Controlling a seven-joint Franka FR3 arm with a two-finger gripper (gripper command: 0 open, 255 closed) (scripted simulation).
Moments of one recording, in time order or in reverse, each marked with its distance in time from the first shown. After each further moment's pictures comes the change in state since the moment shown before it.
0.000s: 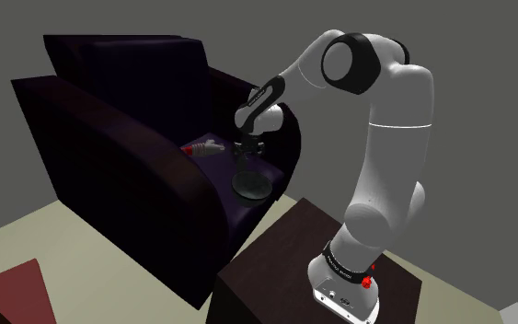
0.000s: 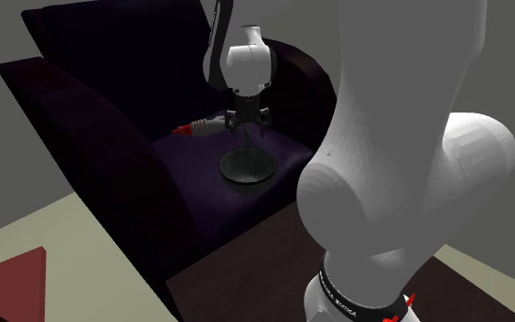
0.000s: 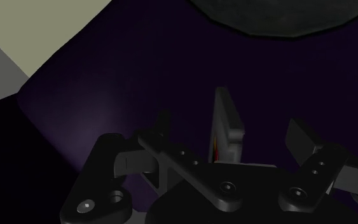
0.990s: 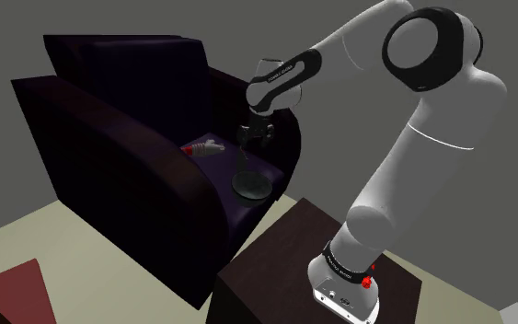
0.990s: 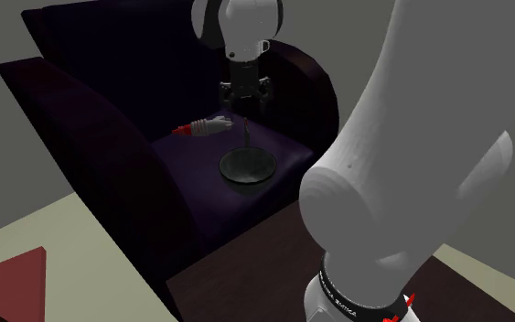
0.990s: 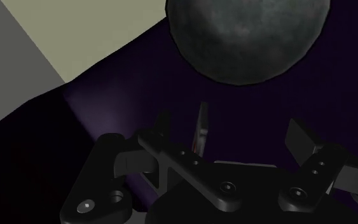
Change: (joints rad) arm 0.053 -0.375 -0.004 -0.167 -0.118 -0.207 0.026
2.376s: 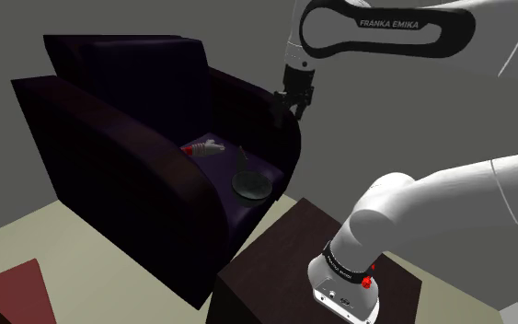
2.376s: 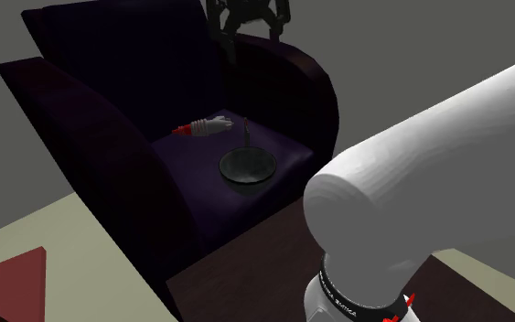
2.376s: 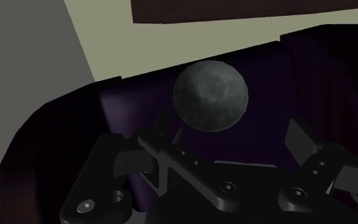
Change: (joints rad) arm 0.086 -0.718 0.106 -0.106 -0.083 -0.623 -0.098
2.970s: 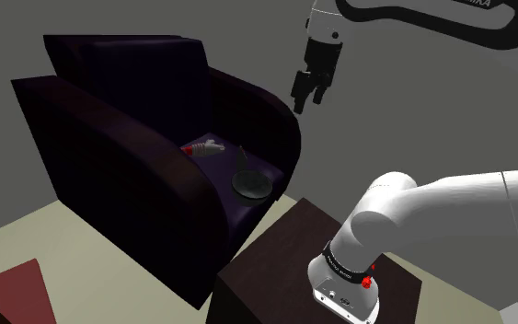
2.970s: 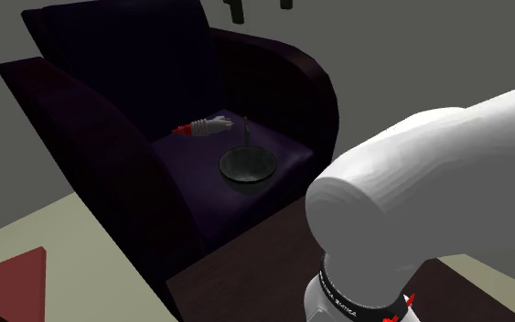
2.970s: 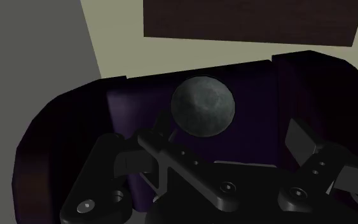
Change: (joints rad) arm 0.037 -0.136 0.034 0.109 -0.001 -0.244 -0.062
